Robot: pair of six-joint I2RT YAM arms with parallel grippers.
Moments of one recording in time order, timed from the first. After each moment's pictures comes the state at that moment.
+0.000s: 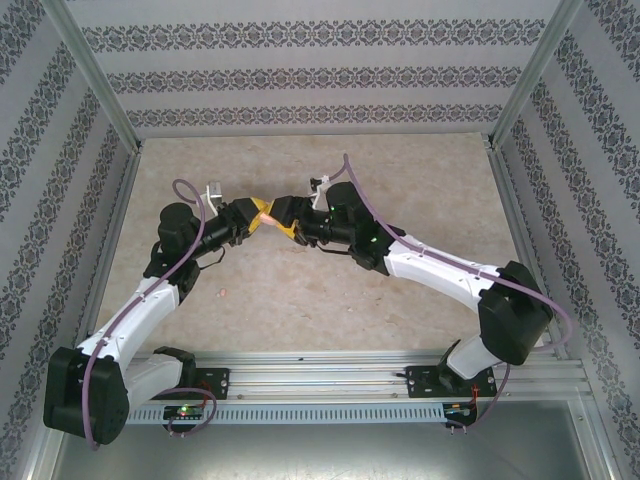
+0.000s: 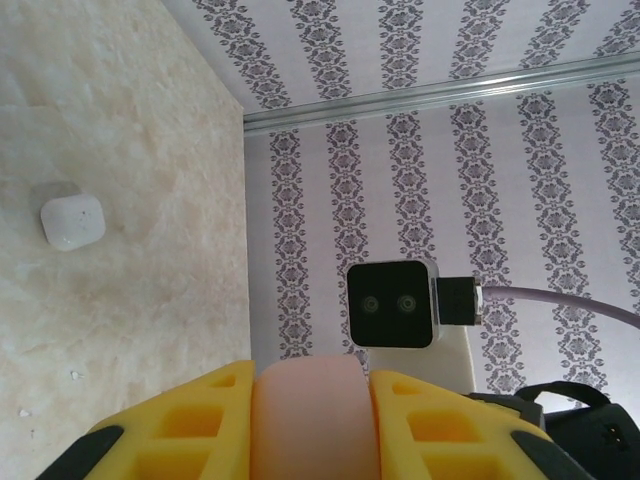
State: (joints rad) left arm -0.19 1.07 0.61 0.37 0.67 -1.32; right arm 0.80 1.54 1.09 0.20 -0.38 1.33
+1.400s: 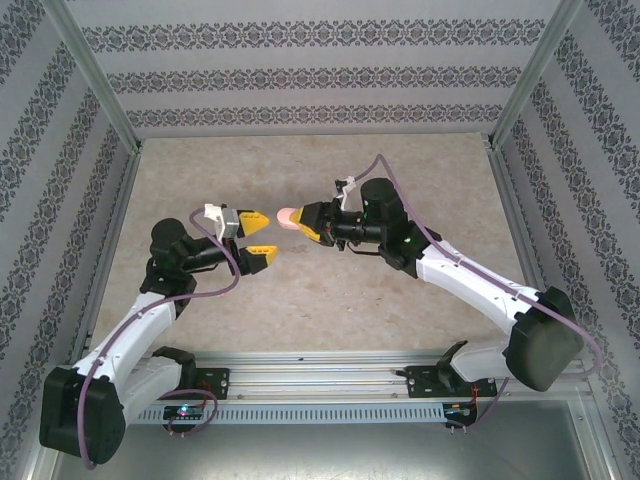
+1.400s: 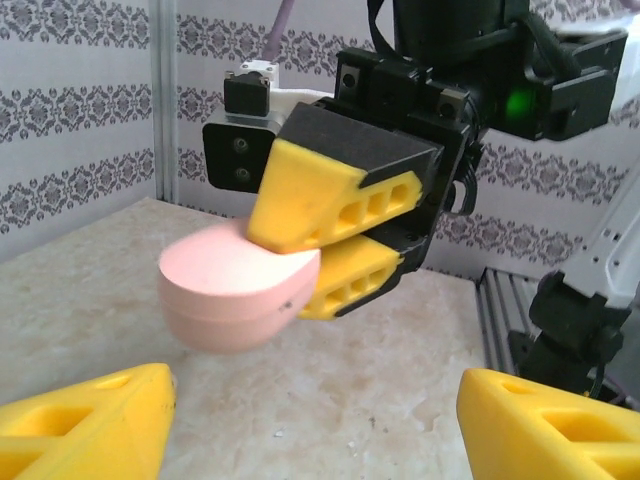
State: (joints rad) left arm -0.19 0.98 0.53 0.47 1.04 -0.10; right arm 0.68 1.34 1.01 0.03 -0.61 1.30
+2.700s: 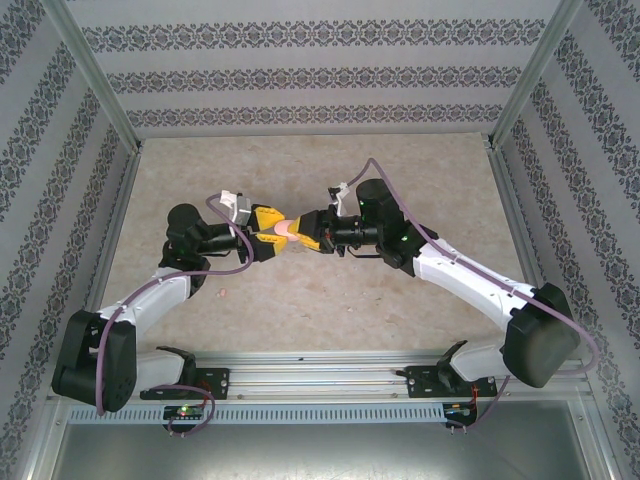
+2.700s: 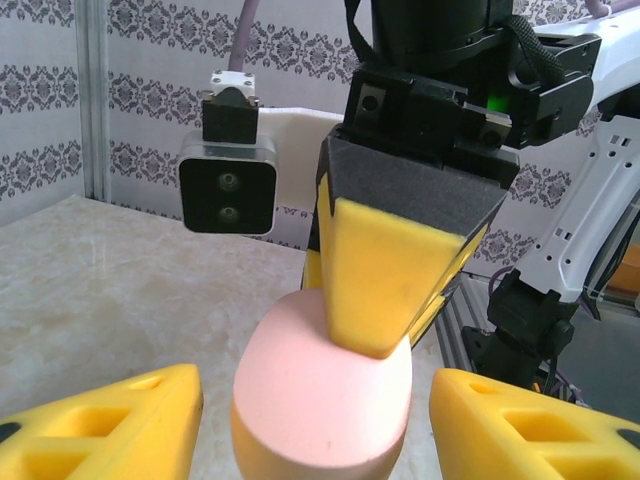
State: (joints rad) left arm -0.21 1.24 0.59 0.75 1.16 -0.24; right arm 0.68 1.37 1.02 -0.01 -0.71 1.28
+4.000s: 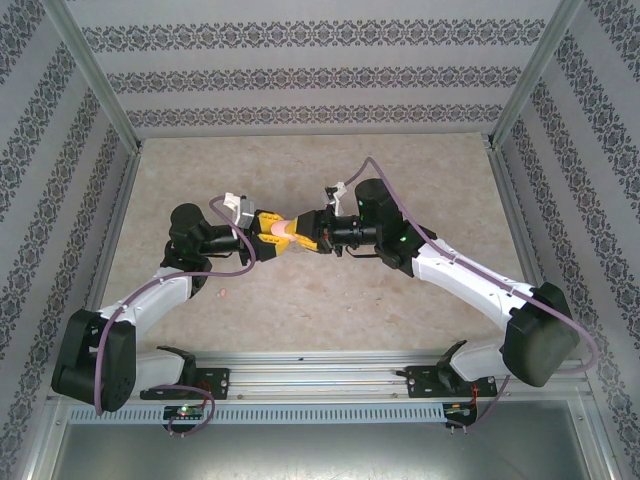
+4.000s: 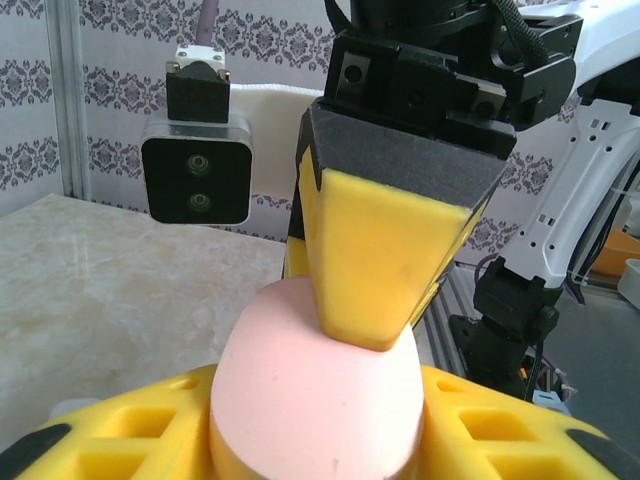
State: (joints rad) left arm -0.23 1.24 0.59 0.73 1.18 -0.21; right arm 0.69 1.38 1.02 0.02 -0.73 1.28
